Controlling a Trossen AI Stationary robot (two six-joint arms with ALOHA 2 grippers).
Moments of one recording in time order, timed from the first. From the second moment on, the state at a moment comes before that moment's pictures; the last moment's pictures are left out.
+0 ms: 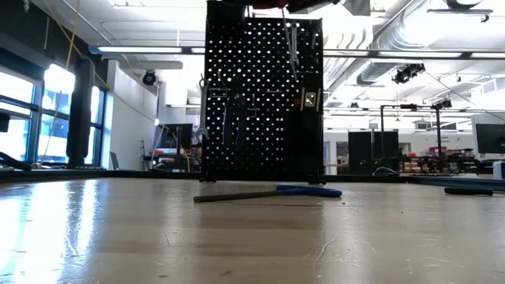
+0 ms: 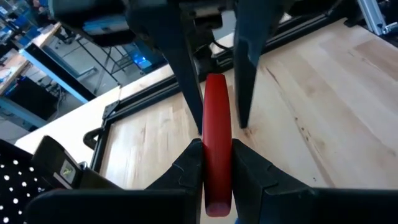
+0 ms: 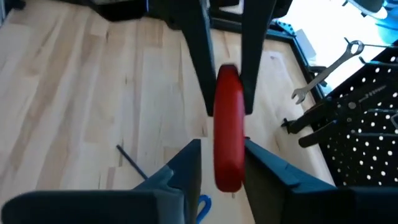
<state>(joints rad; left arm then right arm) -0.15 1.49 1.19 -0.13 -0.24 0.40 0.30 1.47 1.31 -0.54 0.45 0.04</state>
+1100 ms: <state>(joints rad) -0.15 1.48 1.19 -0.15 -0.29 0.37 0.28 1.44 1.31 -0.62 0.46 0.08</state>
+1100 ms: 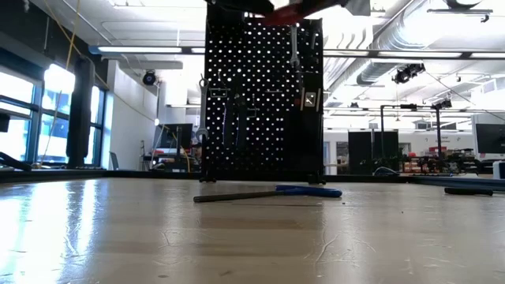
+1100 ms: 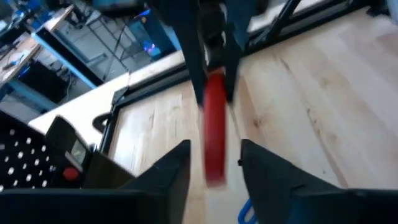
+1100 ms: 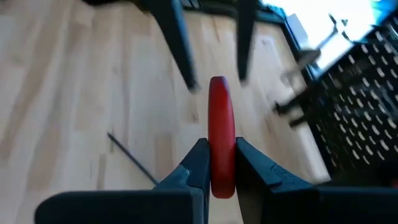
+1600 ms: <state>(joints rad) -0.15 1.32 1.19 -0.38 -0.53 0.25 0.36 1.21 1.31 -0.89 0.79 0.26</state>
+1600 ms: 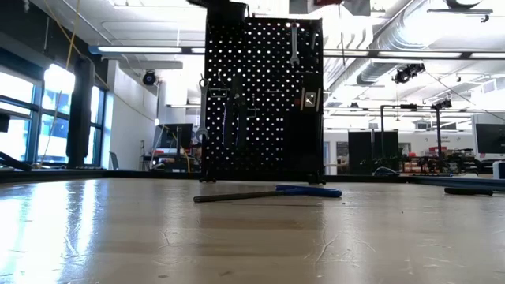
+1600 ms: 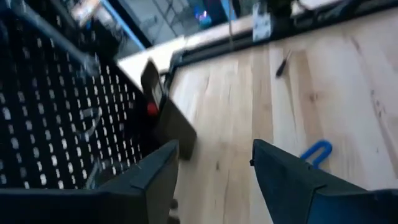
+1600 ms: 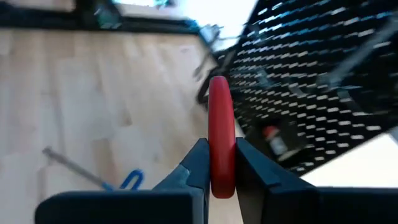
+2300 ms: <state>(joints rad) -0.14 1.27 0.81 0.01 -0.35 0.13 0.15 1.24 1.31 -0.44 0.69 -0.18</state>
